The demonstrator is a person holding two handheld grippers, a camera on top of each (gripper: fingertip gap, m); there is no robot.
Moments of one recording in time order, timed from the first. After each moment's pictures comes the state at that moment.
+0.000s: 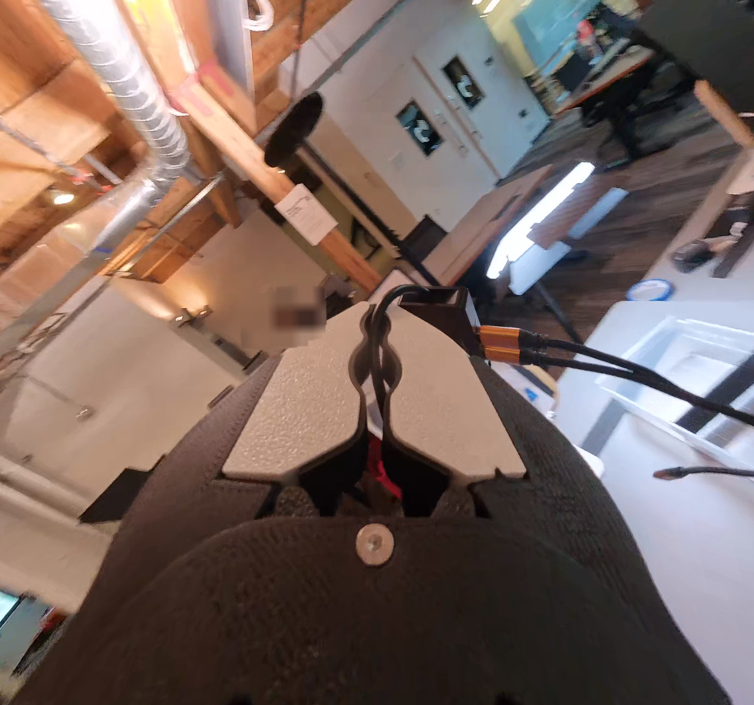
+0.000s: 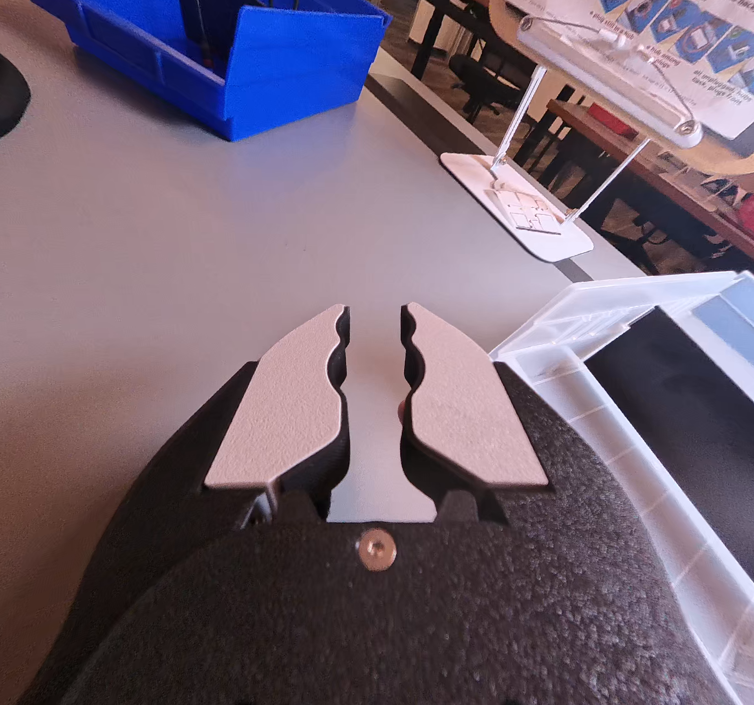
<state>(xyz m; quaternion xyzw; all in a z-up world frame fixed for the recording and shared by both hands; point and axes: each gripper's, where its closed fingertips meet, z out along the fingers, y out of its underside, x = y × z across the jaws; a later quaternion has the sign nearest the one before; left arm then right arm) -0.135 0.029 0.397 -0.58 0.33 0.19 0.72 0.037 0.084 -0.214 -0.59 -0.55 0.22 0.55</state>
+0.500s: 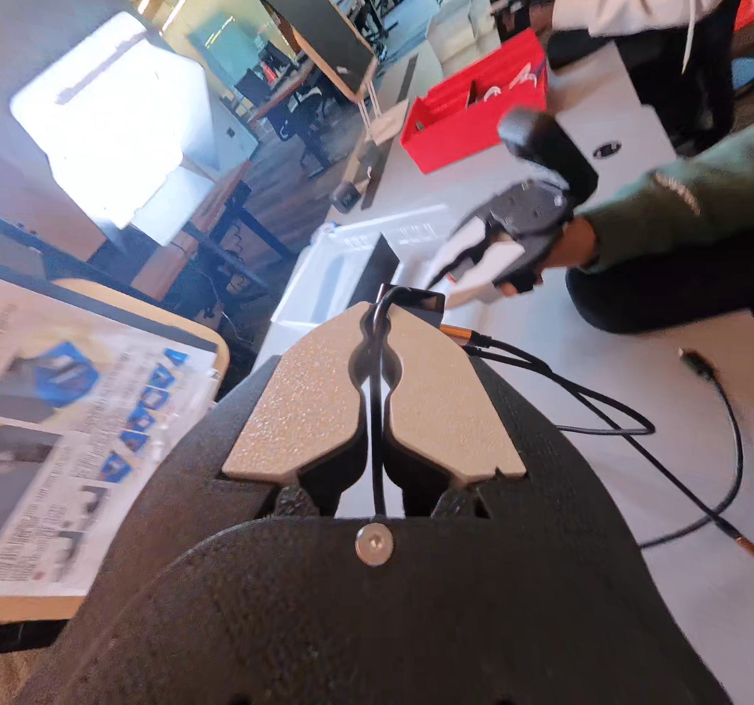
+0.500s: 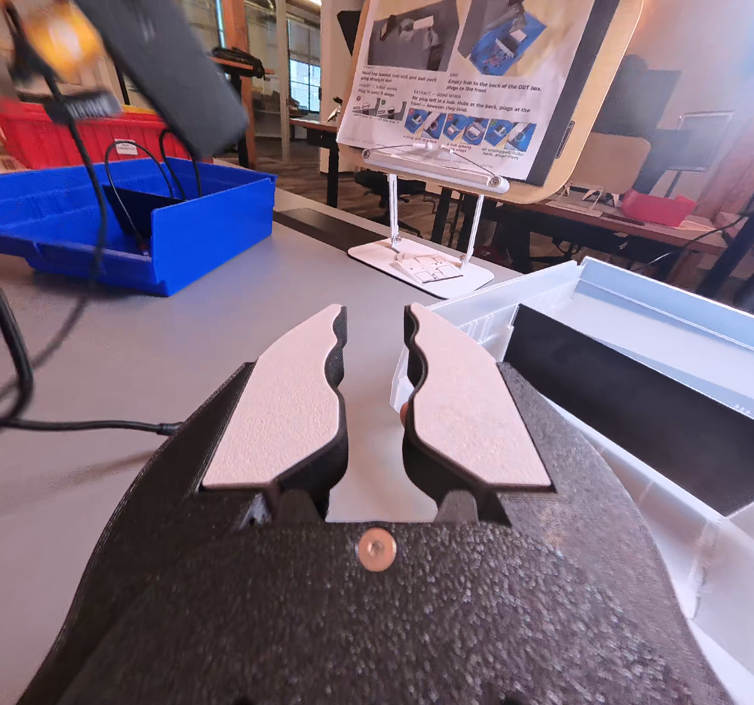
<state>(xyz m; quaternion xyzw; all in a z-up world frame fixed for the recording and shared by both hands) -0.004 0.030 -0.011 -0.60 0.53 -0.07 0.59 0.080 0.119 -0.150 -0.60 -0.37 0.30 0.64</state>
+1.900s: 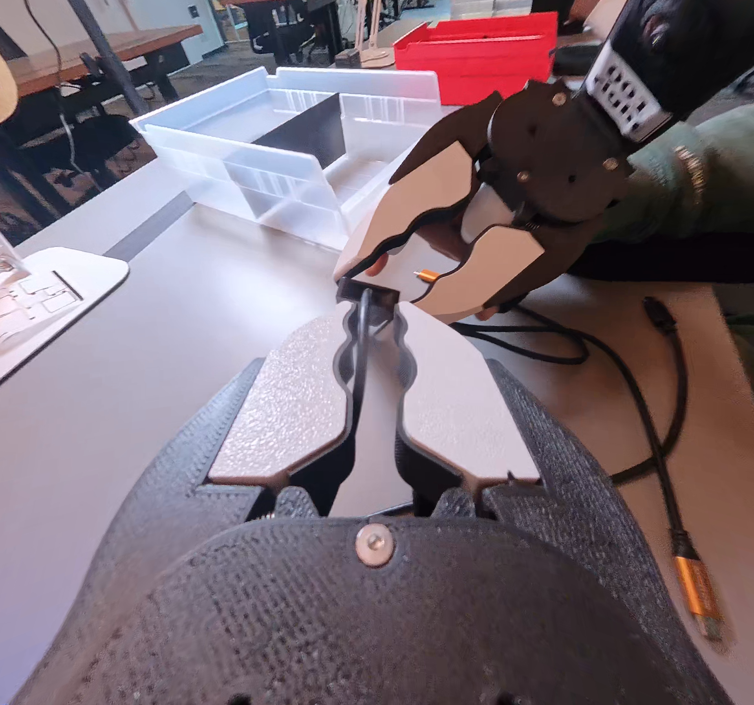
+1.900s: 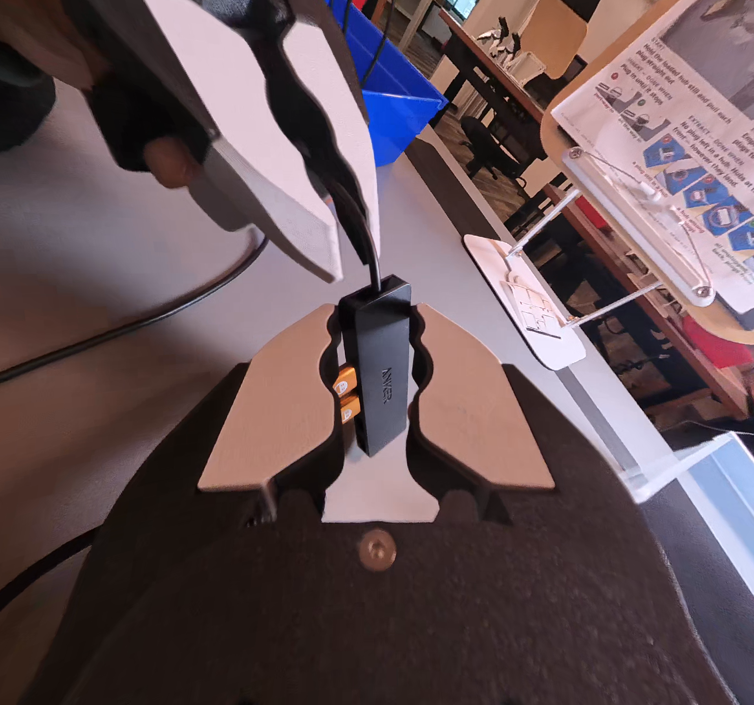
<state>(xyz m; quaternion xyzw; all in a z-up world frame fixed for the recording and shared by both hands) -0.038 0.040 -0.187 -0.71 0.39 -0.23 0.55 -0.044 0.060 -0.203 -0.51 -0.61 0.17 0.58</state>
